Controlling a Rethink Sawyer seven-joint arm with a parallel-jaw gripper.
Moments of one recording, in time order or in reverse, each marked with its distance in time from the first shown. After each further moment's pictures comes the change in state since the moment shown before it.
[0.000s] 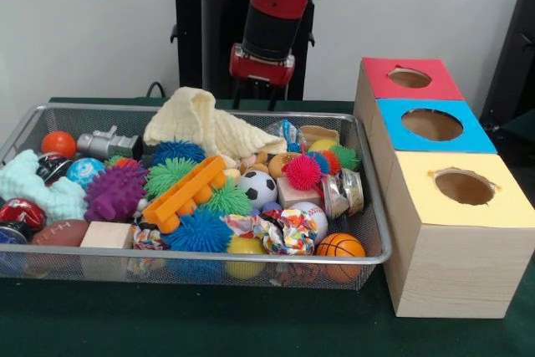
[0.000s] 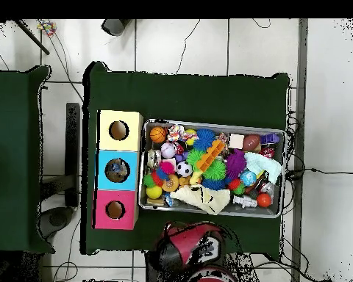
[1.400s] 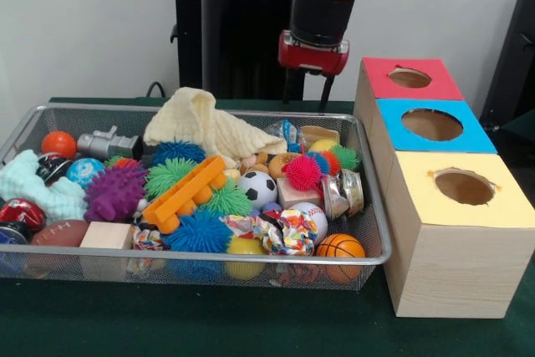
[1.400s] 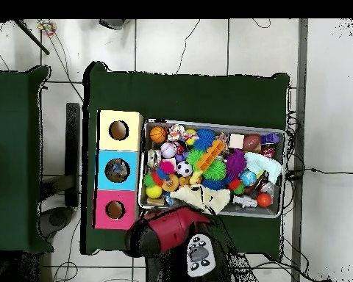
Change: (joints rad) arm -0.044 -0.213 0.235 0.022 0.071 0.253 0.000
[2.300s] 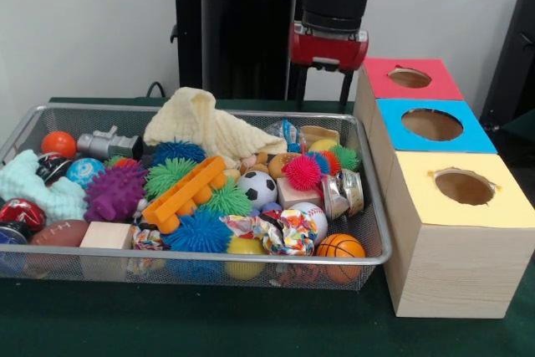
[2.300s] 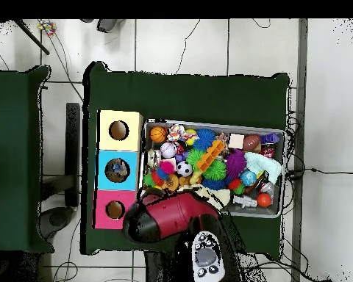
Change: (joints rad) arm -0.033 -0.087 0.060 -0.075 0.019 0.008 0.000
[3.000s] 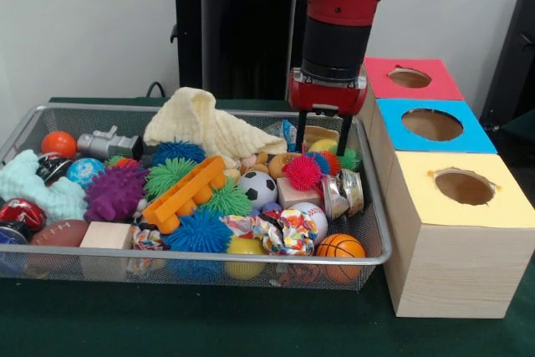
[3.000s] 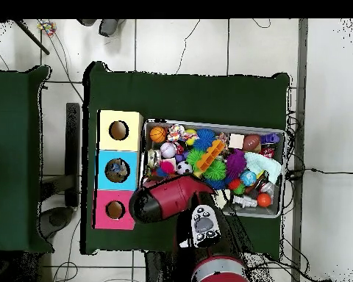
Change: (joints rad) arm -0.001 0.153 0.001 -0.136 -0.029 -0.001 0.000
